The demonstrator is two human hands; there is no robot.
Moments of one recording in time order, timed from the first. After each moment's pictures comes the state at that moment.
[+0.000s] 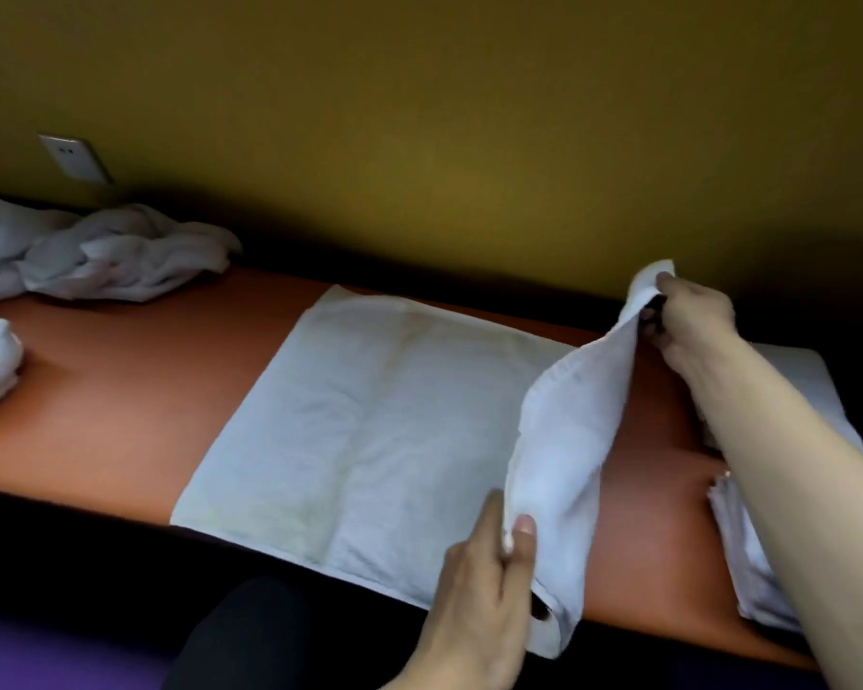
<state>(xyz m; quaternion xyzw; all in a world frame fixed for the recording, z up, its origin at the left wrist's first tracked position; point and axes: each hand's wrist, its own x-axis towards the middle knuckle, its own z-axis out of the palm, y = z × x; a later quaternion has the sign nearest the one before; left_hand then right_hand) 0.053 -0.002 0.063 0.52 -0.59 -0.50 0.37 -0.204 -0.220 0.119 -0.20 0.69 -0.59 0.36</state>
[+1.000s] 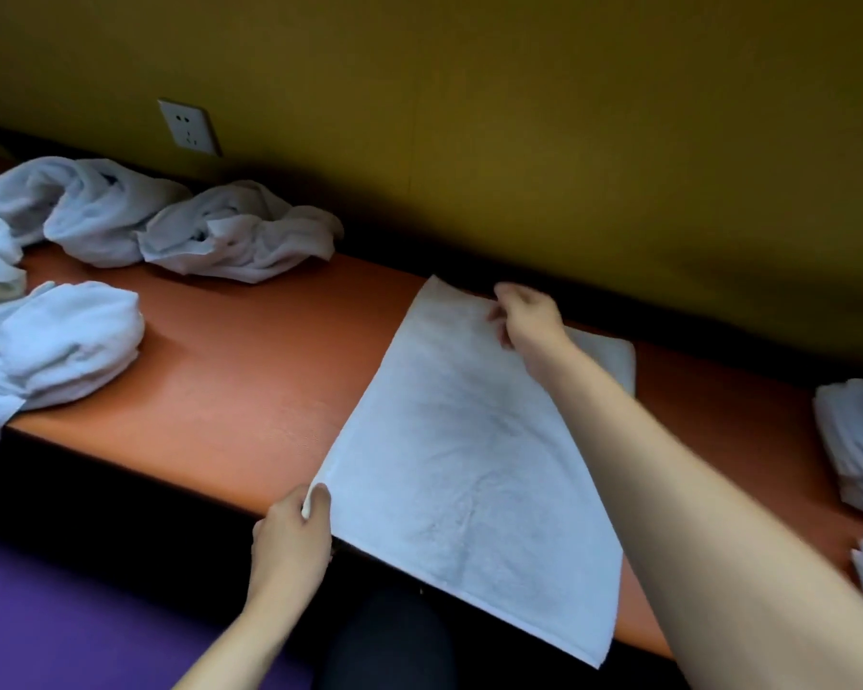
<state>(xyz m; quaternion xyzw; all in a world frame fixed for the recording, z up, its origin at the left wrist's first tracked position) 0.321 -0.074 -0.038 0.78 -0.40 -0.37 0.30 0.087 -0.287 0.055 -0.44 0.66 -0.41 0.45</state>
